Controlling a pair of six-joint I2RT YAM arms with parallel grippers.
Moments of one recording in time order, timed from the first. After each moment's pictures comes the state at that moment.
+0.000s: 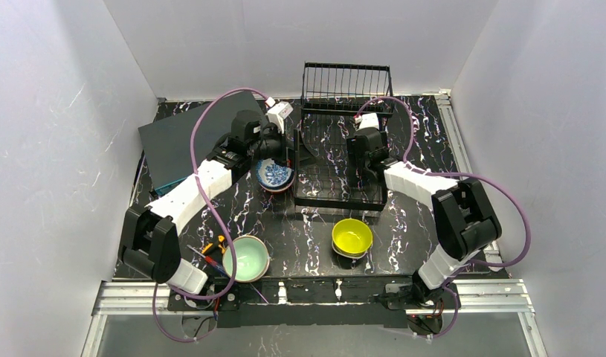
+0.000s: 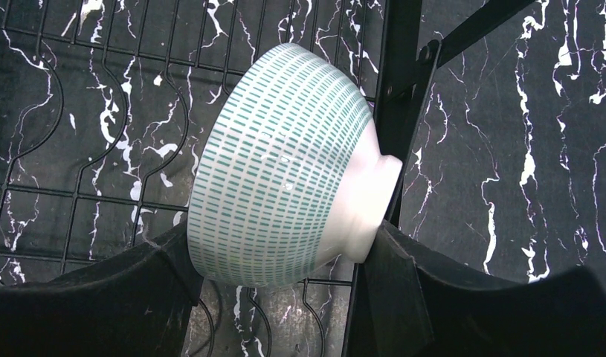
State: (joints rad) left arm -0.48 1.48 1.15 -0.08 0.64 -0.38; right arm 0.49 1.64 0.99 0.00 0.41 0.10
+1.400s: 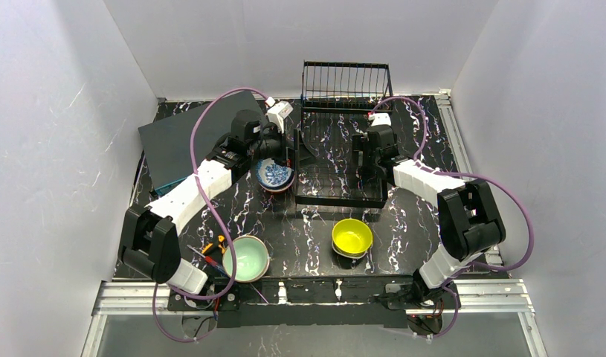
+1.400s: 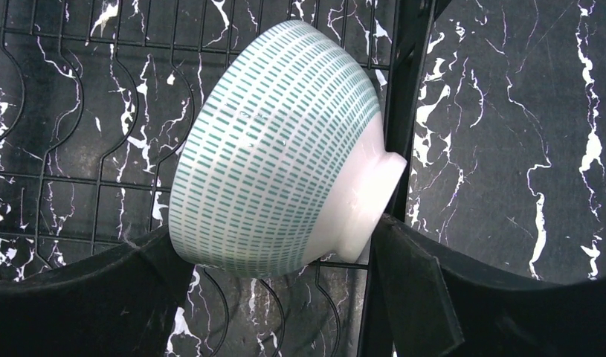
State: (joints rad) left arm -0.48 1.48 1.15 -0.08 0.64 -0.38; right arm 0.40 1.63 0.99 -0.03 0.25 0.21
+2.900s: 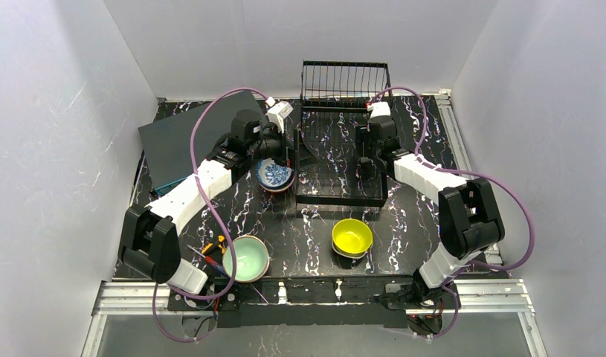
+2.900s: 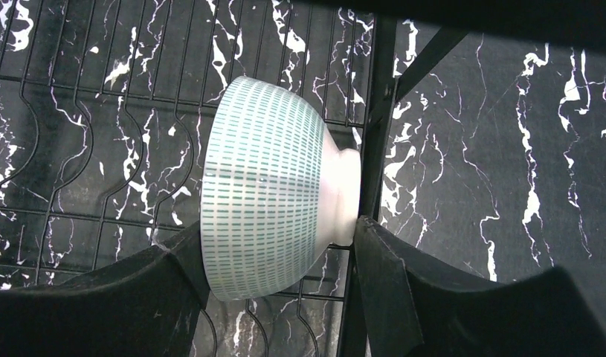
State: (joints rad) left arm -0.48 1.48 1.15 -0.08 0.65 -0.38; right arm 0.39 1.64 1.06 -0.01 0.26 0.11
